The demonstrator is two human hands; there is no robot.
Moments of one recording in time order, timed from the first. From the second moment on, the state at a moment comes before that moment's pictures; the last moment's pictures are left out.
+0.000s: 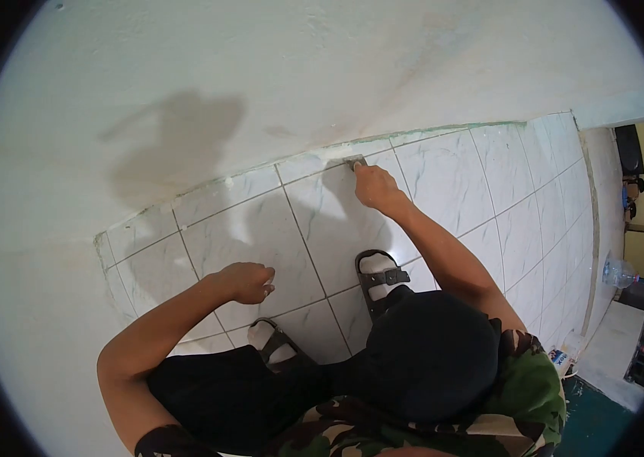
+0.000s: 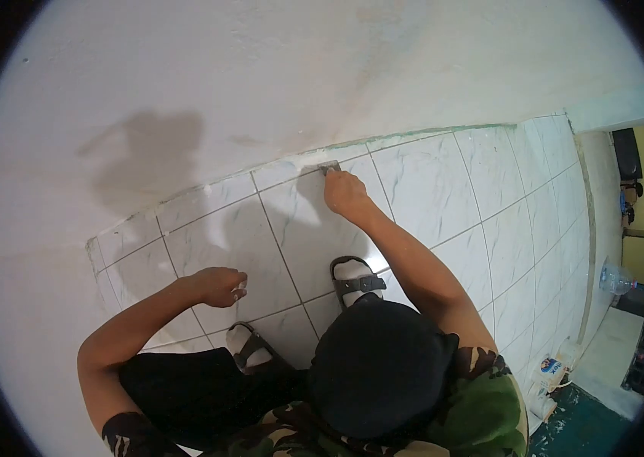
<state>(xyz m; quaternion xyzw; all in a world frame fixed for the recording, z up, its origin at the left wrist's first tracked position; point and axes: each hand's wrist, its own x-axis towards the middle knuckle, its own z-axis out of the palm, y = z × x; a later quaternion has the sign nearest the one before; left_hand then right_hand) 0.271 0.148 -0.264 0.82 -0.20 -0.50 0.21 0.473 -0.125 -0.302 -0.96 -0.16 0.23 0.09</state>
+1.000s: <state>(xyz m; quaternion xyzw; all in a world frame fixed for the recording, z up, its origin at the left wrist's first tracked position) 0.268 0.148 -0.265 0.82 -0.20 -0.49 0.21 0.475 -0.123 -0.305 -0.95 -0.18 0.23 0.07</state>
